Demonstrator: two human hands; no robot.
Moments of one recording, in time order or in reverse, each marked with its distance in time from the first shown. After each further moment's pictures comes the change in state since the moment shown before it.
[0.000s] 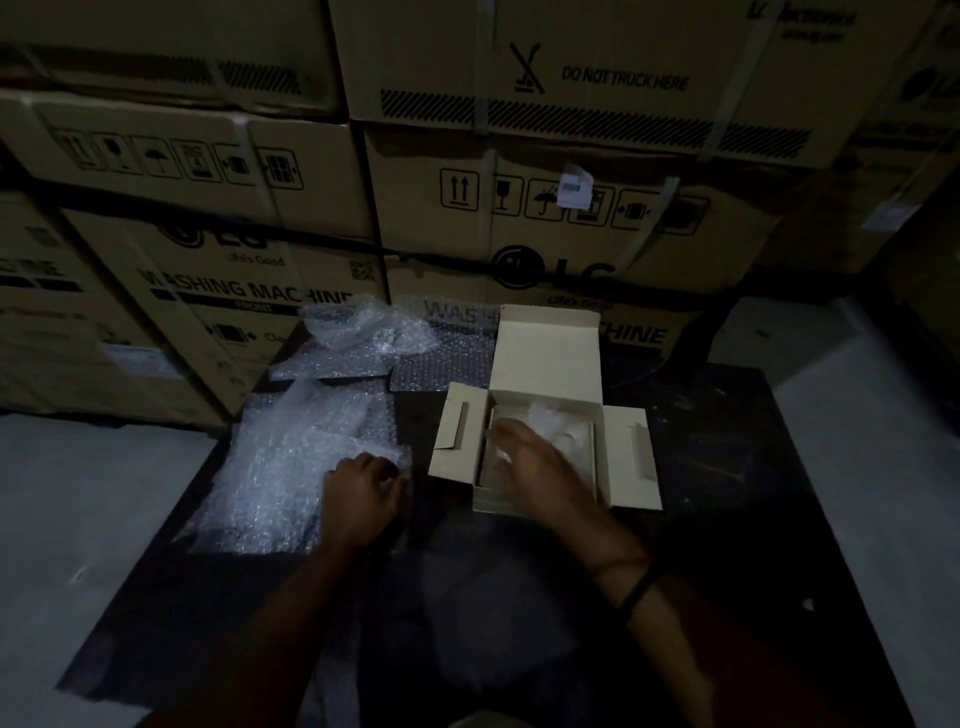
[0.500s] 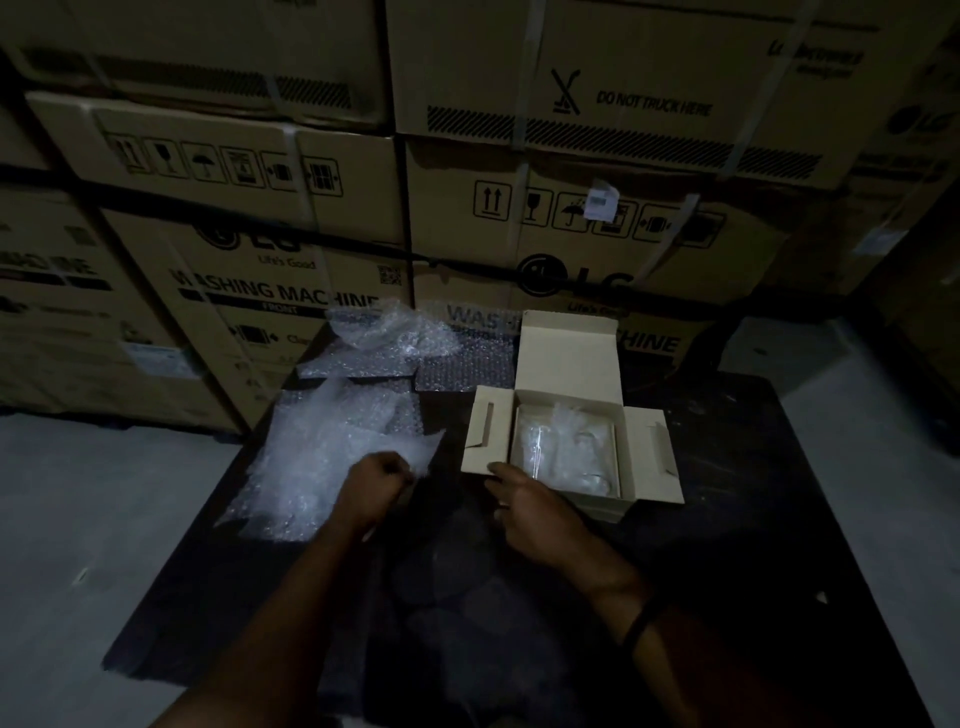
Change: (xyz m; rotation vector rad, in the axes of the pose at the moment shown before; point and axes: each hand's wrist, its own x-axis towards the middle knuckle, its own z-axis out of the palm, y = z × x) left_hand -0.003 -0.012 -0.042 -0.566 -0.292 -0.339; right_hand -0.030 -0.030 0.048 -0.022 -0.215 0.016
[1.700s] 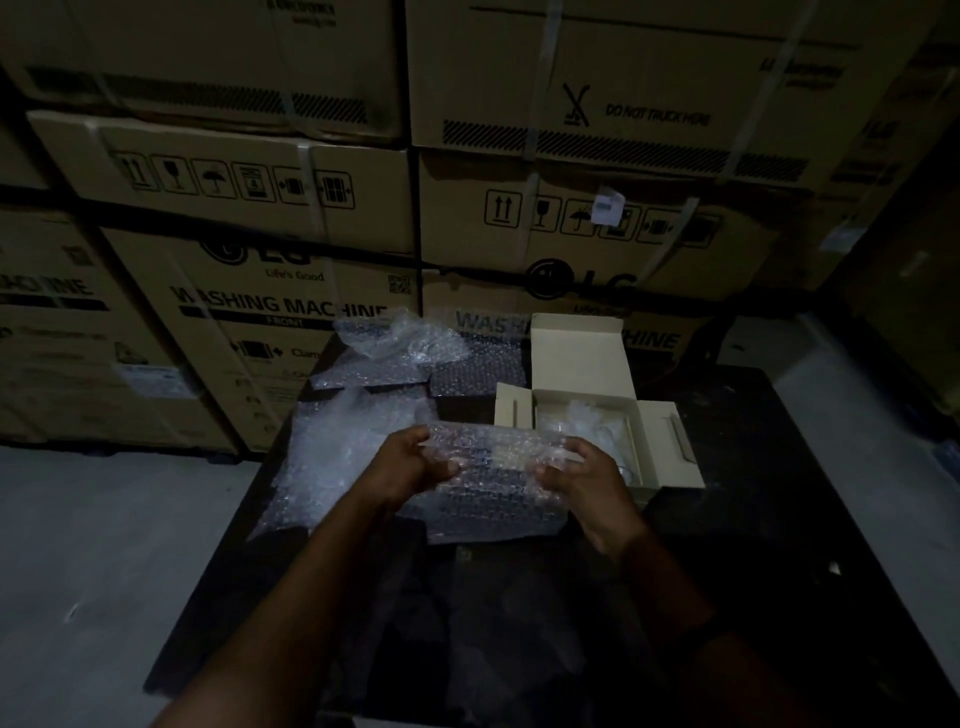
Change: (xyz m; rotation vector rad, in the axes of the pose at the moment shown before) left_hand -0.016 0.033 -0.038 -0.568 -0.281 0.069; right_hand -0.015 -0.056 -0.034 1.315 0.477 0.433
